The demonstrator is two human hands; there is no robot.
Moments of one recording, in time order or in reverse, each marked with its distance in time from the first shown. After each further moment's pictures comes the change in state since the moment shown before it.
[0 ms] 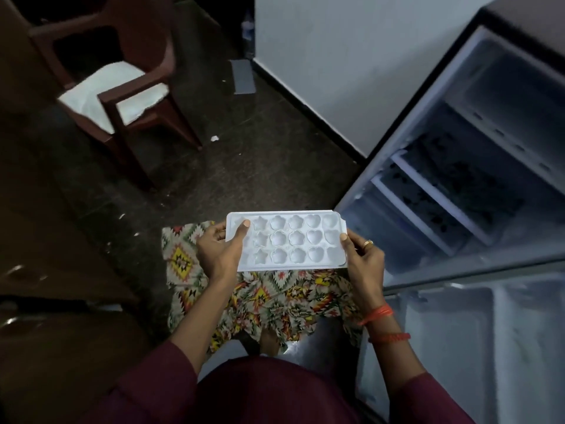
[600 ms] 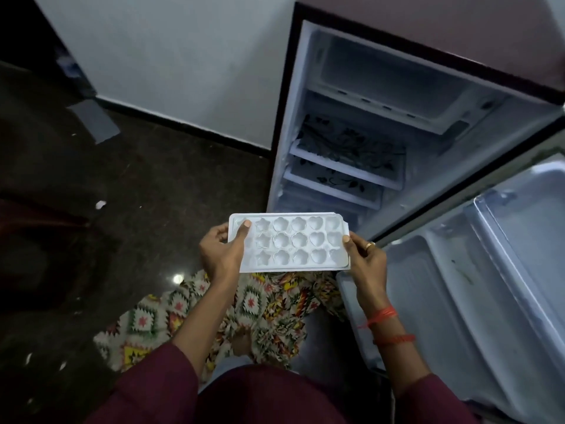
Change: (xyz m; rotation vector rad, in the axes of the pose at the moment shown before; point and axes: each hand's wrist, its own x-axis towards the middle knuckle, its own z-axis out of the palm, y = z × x) left_hand -0.001 0.080 0.181 0.160 -0.556 0.167; right_hand 0.050 0.006 -0.072 0.186 0.539 0.177
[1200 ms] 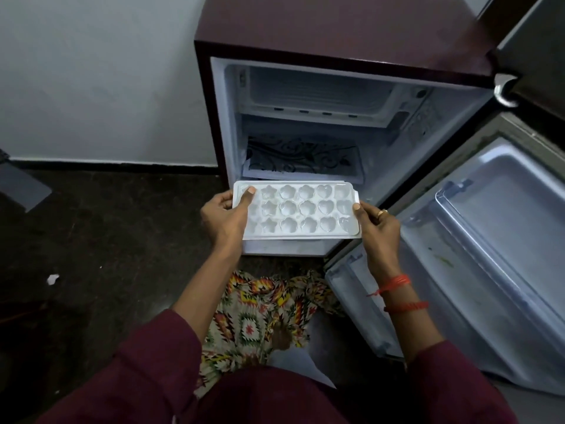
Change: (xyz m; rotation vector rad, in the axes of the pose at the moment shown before) left_hand 0.049 0.111 0.129 -0.004 -0.309 0.164; right_hand 0.089 -0.062 -0.025 0.071 0.304 -0.058
